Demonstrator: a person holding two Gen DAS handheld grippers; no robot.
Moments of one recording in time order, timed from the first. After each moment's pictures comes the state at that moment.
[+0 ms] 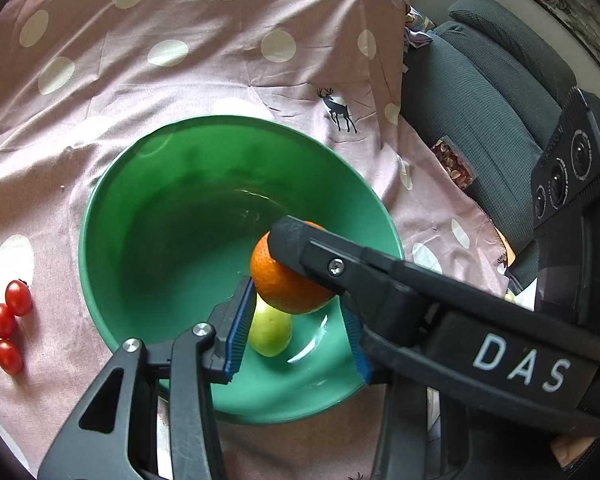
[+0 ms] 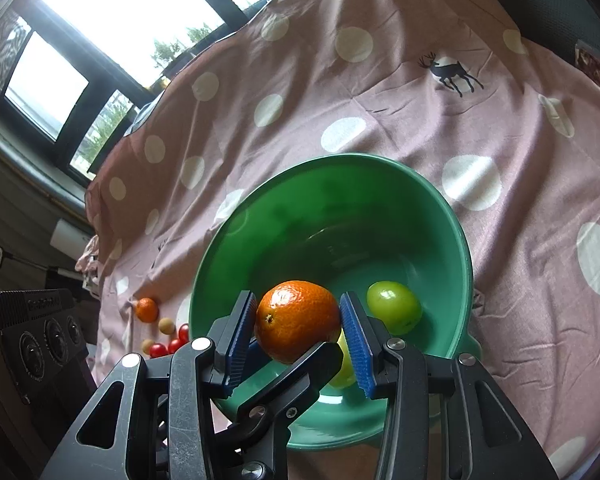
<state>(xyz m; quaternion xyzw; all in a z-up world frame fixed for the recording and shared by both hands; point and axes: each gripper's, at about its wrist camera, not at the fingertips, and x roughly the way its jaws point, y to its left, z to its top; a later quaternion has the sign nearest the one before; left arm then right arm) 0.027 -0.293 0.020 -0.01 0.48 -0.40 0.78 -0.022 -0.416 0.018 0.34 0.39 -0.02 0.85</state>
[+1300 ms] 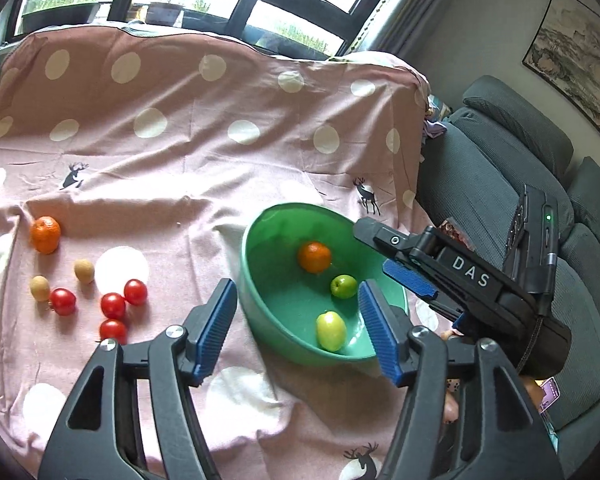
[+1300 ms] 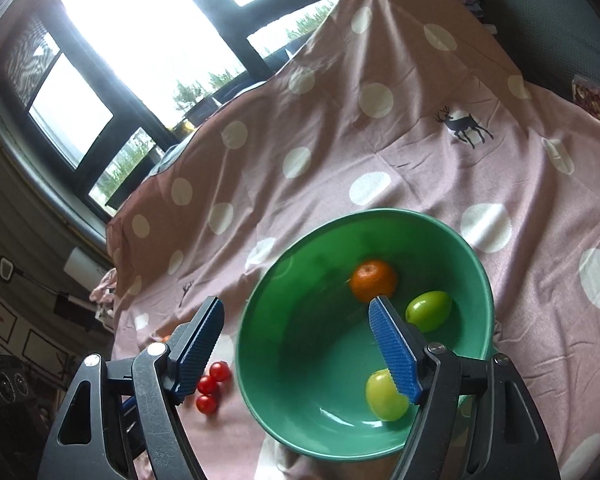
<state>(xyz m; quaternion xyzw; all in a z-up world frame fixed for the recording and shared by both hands) 0.002 -0.170 0.082 -0.10 0.38 -0.34 0.86 -0.031 -0.394 0.049 0.33 0.30 -0.03 0.89</state>
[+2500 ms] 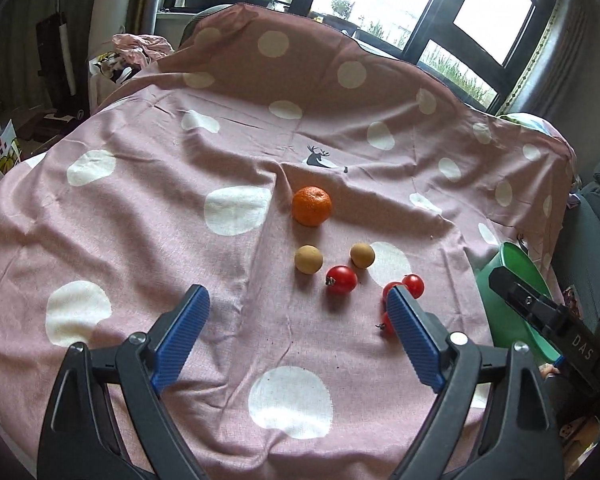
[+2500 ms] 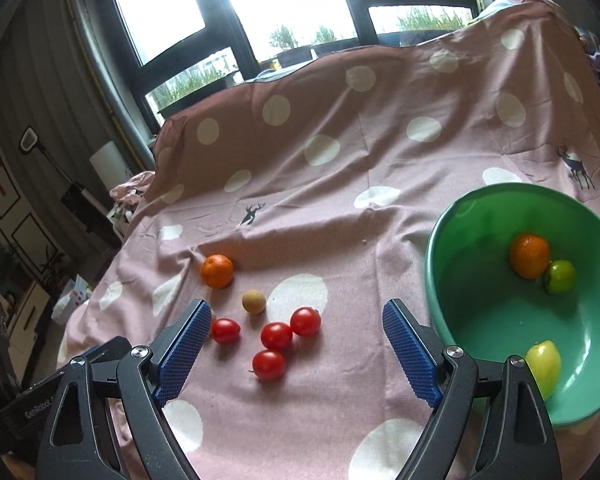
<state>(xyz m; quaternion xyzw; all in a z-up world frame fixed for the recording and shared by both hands) 0.027 0.017 0.018 -0.14 0.39 -0.09 0.91 0.007 -0.238 0.032 0.18 0.32 0.07 0.93</state>
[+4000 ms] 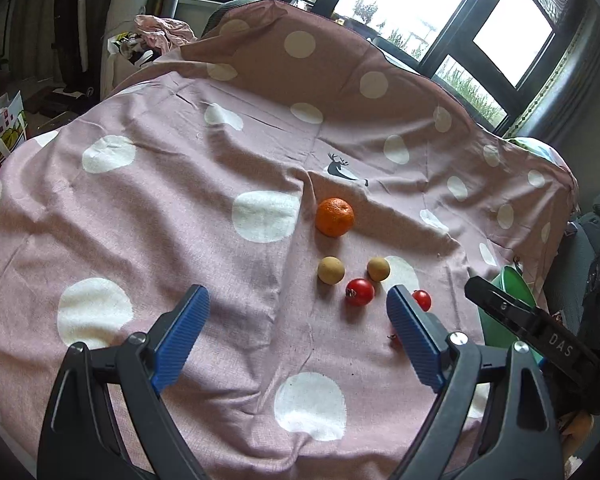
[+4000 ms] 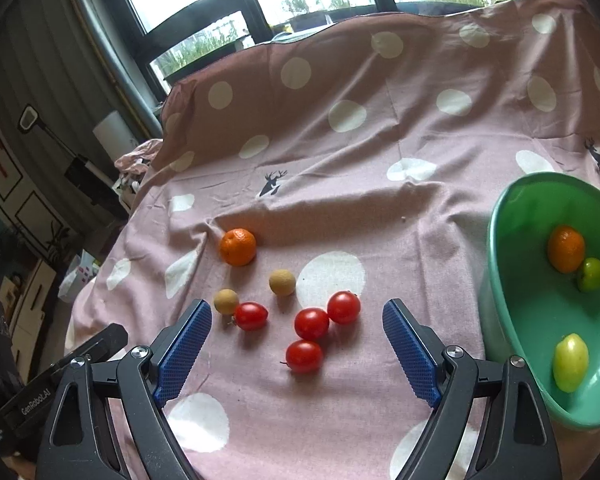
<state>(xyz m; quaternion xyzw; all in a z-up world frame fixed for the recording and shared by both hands) 0.033 0.051 0.021 -0.18 0.40 -0.09 0.89 0.036 -0.205 0.034 0.16 0.38 0.09 0.90</state>
